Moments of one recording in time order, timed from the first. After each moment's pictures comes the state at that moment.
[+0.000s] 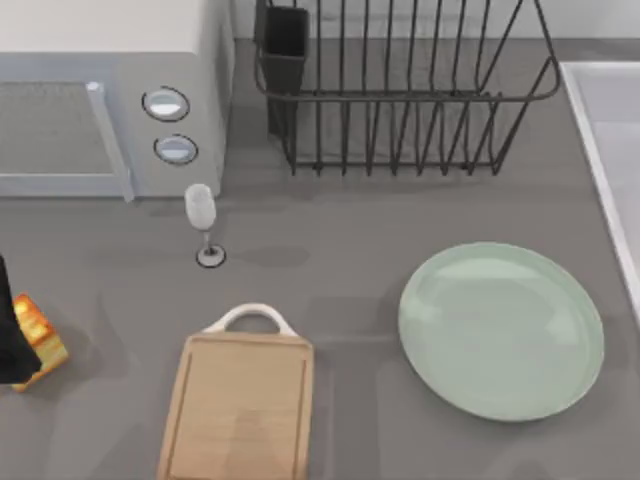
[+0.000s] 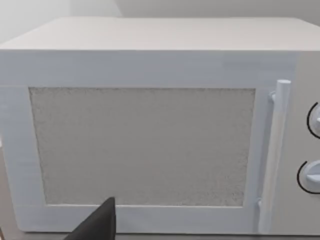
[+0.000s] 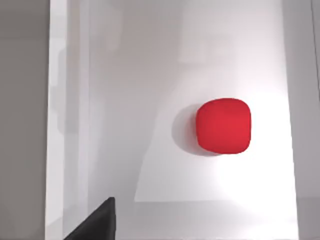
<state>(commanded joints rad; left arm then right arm) 0.00 0.00 0.00 0.00 0.00 0.00 -0.20 1.42 1.12 -0.71 0.00 -0.19</state>
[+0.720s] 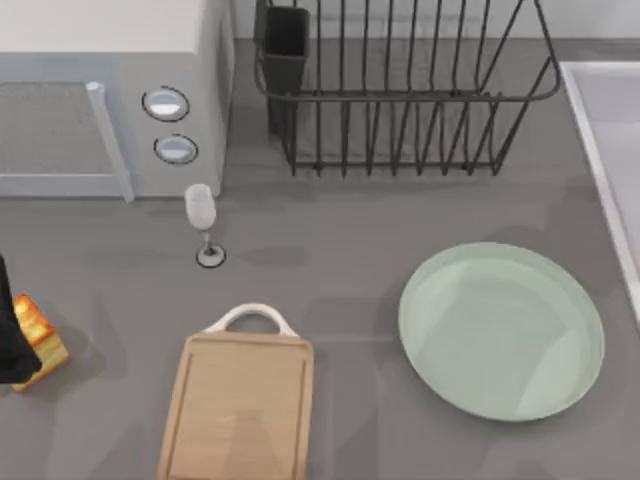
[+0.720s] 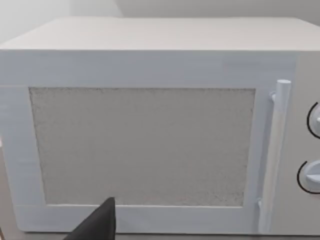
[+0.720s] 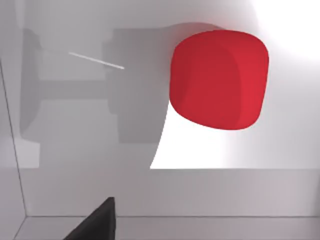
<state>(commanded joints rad) 0.00 0.00 0.00 0.00 0.00 0.00 -0.32 2.18 1.72 -1.10 0.00 -0.30</state>
